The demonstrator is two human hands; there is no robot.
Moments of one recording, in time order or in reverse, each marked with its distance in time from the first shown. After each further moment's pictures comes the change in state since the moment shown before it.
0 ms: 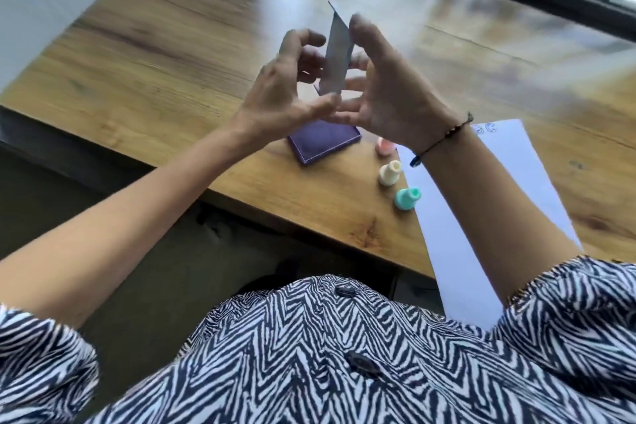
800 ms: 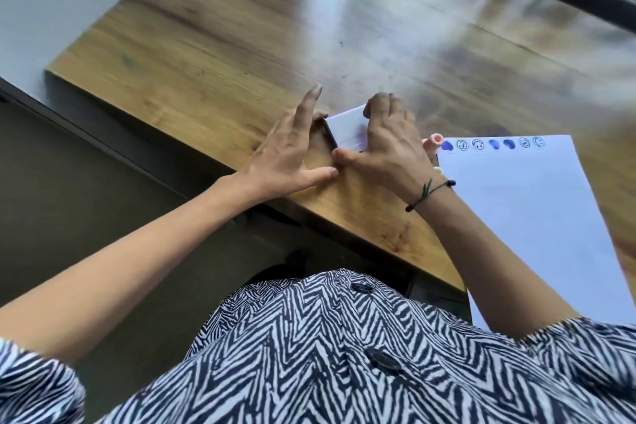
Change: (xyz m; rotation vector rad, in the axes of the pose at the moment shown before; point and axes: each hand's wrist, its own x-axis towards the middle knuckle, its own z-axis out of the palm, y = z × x) left_hand -0.070 -0.052 -0.003 0.332 -0.078 -0.104; right_hand 0.009 0.068 0.030 -1.374 0.316 -0.202
